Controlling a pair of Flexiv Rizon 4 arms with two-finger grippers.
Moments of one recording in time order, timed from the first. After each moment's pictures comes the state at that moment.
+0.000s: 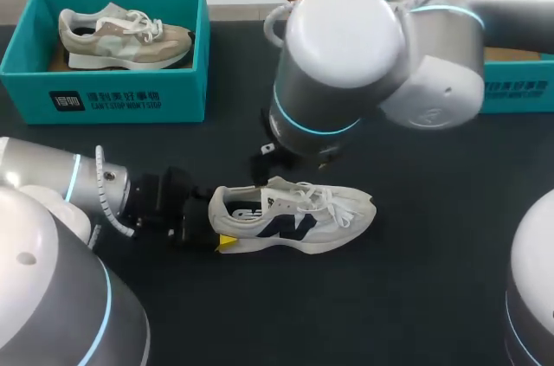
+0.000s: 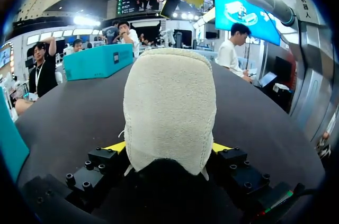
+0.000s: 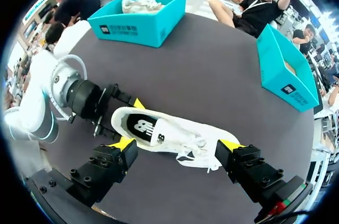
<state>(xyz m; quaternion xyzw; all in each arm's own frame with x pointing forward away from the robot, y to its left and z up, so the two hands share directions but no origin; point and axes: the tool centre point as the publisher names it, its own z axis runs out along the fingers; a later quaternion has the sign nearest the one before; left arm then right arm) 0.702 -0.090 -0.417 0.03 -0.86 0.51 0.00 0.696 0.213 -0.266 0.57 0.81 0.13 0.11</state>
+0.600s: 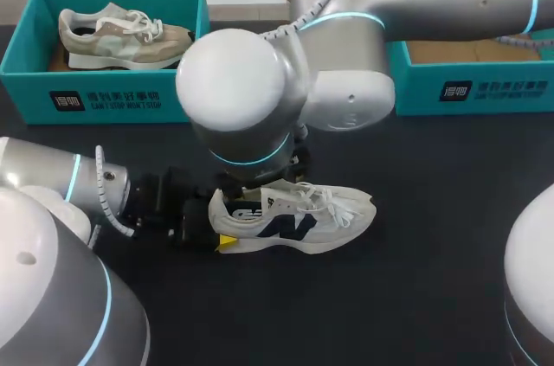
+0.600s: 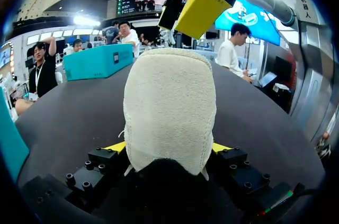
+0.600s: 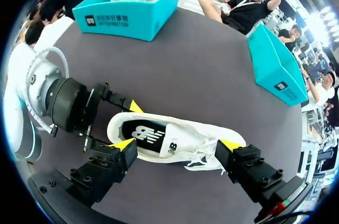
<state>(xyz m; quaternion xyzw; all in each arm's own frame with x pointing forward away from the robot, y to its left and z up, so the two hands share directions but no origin) 0.702 -0.090 -0.417 0.03 -0.86 0.51 0.00 0.698 0.243 -0.296 0.60 0.78 0.07 0.16</state>
